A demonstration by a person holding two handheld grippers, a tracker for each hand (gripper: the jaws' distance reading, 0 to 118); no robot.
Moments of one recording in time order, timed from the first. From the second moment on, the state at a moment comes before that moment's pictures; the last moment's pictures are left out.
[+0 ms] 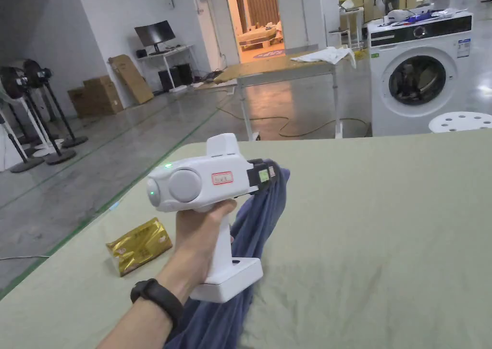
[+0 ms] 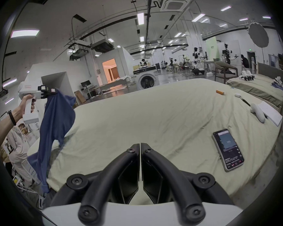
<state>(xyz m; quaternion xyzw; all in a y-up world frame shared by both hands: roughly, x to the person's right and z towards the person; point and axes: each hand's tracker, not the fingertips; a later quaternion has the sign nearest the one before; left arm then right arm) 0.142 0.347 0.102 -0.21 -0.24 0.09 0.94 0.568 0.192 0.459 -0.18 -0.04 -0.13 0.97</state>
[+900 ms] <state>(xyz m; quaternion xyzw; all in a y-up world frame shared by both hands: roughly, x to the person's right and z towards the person) 0.352 0.195 0.329 -0.26 -0.51 0.00 0.82 0.575 0.198 0.496 -0.17 -0.06 -0.10 0.98</state>
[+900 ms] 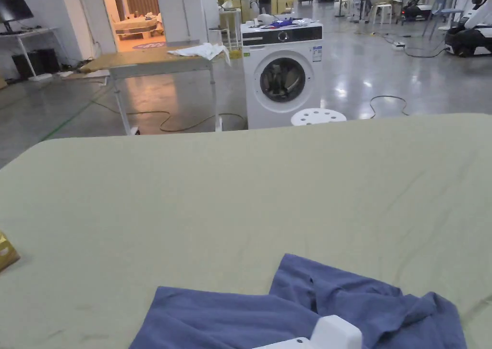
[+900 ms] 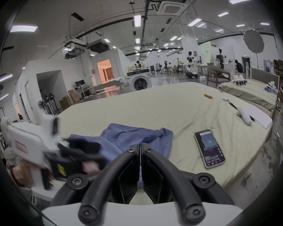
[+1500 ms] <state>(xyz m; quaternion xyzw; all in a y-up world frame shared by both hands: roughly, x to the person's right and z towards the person) 0.165 0.263 0.433 -0.06 -0.13 -0.08 0.99 0.553 0.214 0.481 -0.12 0.00 -0.04 0.99</state>
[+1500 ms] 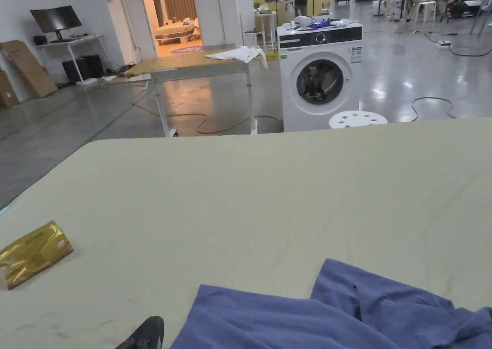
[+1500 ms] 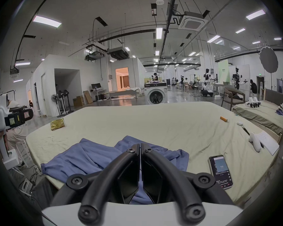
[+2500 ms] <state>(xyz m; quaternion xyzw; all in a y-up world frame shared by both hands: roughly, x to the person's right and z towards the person) 0.158 0.178 0.182 -0.29 -0.21 -0.01 0.93 0.572 0.187 0.480 -0.17 -0.03 -0.05 0.98</state>
